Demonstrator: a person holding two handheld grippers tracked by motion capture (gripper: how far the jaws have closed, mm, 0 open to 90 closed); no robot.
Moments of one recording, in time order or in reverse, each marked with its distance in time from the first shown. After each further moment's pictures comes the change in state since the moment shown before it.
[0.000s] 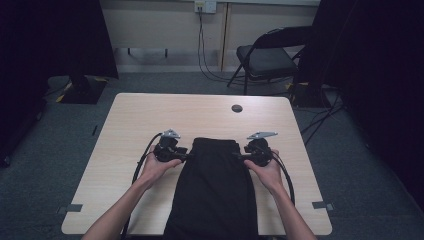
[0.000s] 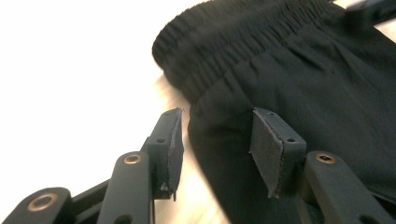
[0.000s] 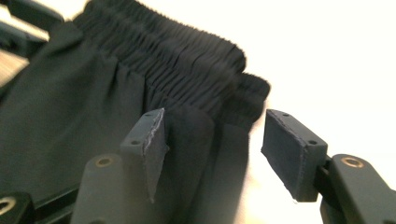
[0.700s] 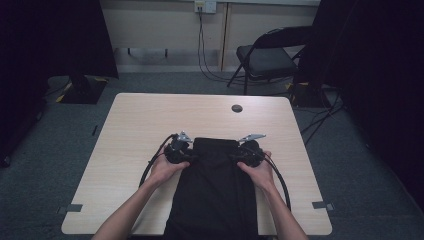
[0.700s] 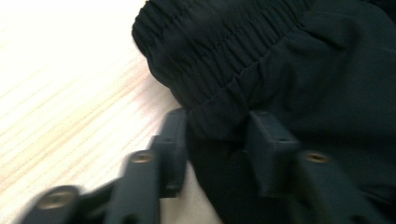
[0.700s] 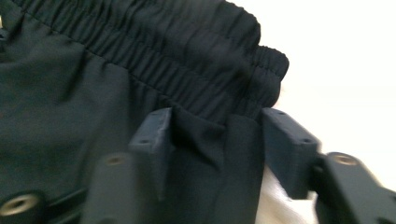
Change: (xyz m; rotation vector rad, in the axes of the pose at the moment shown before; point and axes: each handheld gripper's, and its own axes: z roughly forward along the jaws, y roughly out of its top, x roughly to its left) left arm -0.013 0.001 0.028 0.083 0.109 0.114; right arm 0.002 -0.007 0.036 0.051 -0.071 -0.009
